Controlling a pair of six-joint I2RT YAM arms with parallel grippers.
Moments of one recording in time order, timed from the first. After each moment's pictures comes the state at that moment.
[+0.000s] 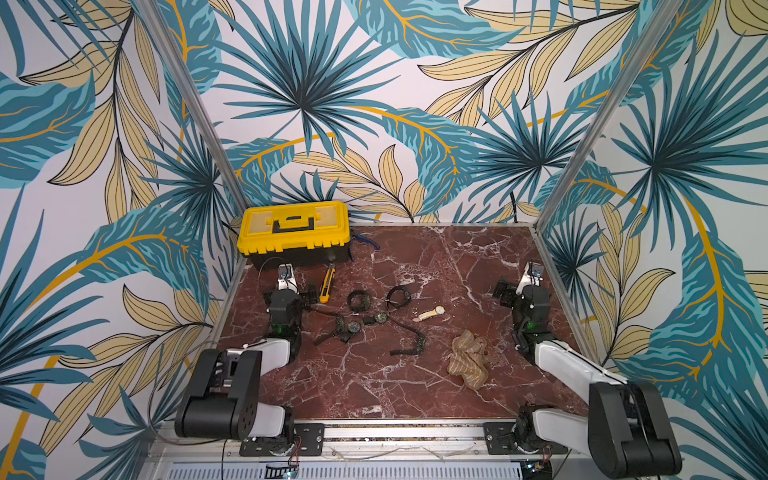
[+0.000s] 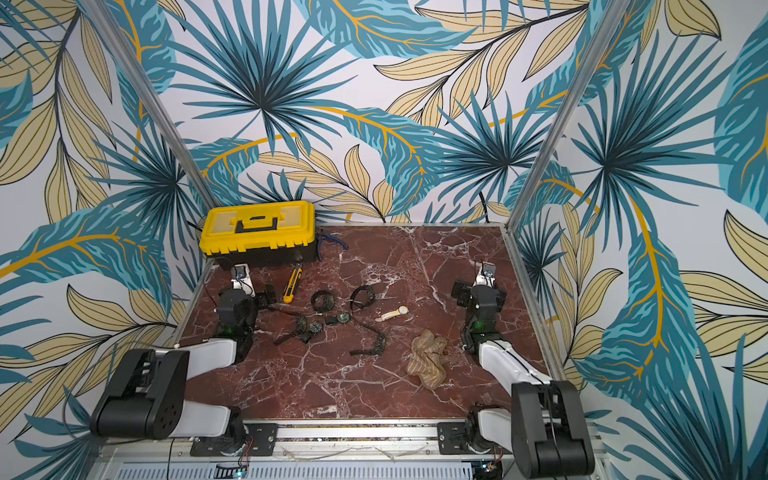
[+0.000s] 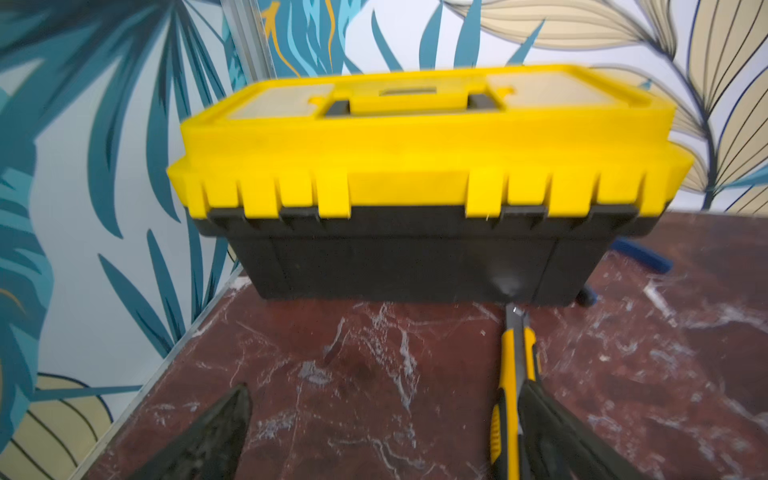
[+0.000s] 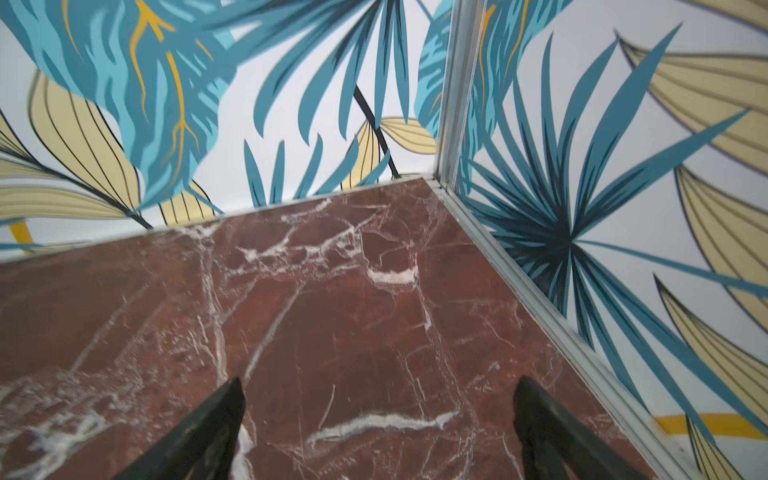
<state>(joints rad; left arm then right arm) -0.03 1.29 0.44 0.65 -0.25 -0.06 0.01 1.16 0.56 0.32 0.34 0.14</state>
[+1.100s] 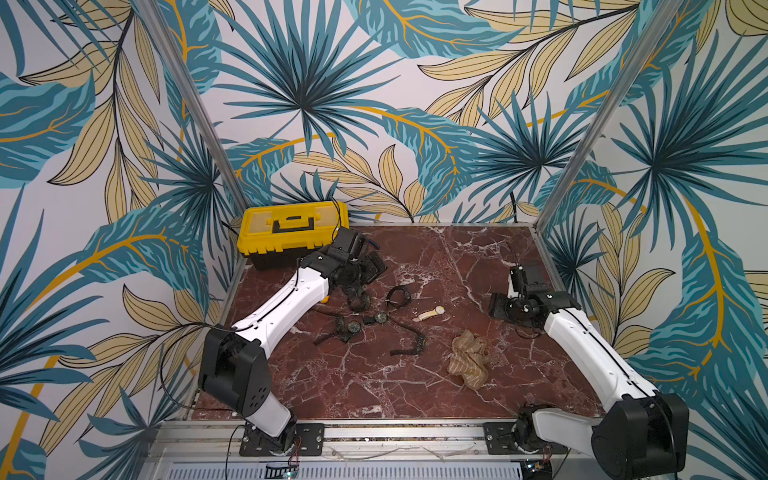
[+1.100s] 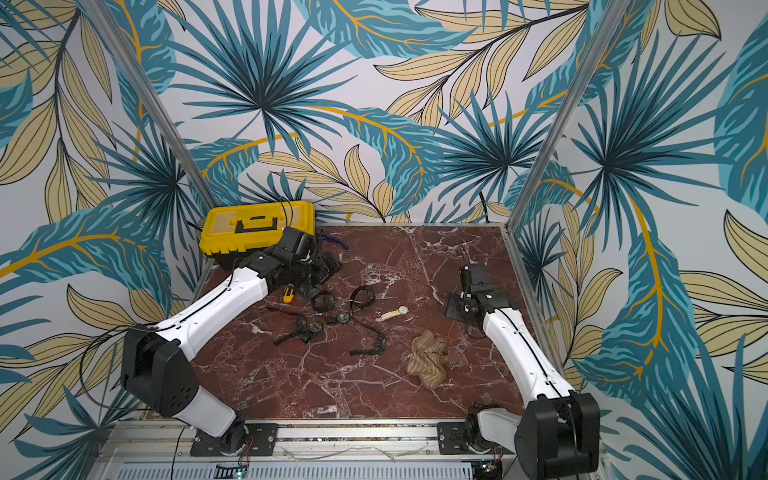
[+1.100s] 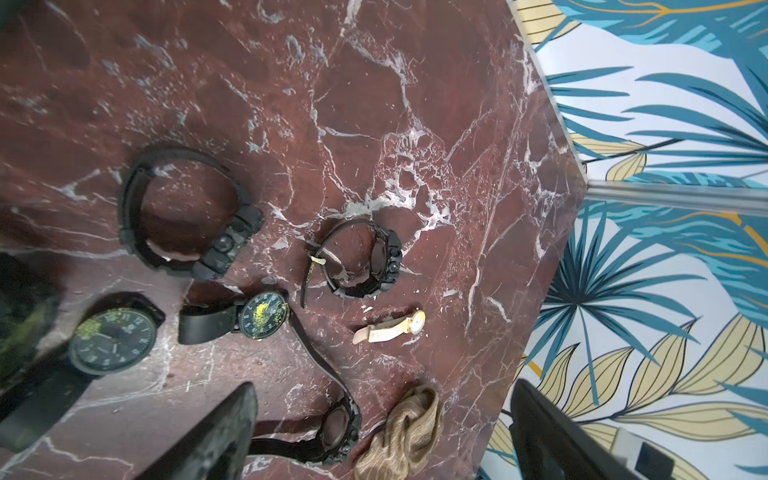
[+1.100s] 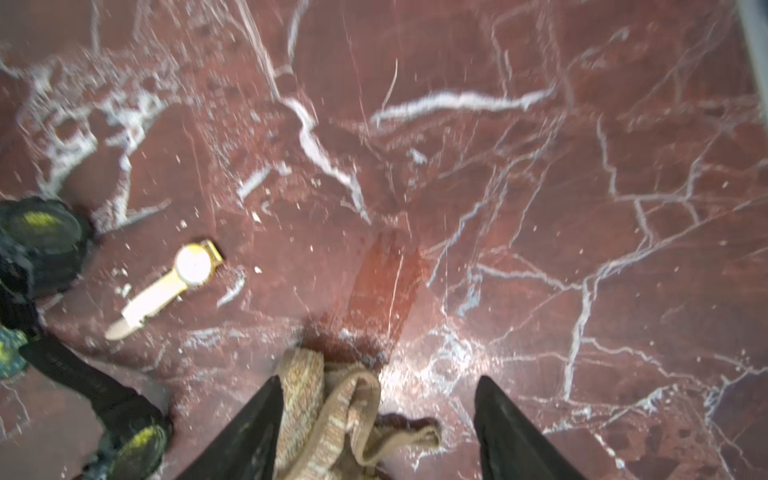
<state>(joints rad) -0.47 1.63 1.40 -0.69 0.20 -1.21 0.10 1.22 0.92 -0.82 0.07 0.39</state>
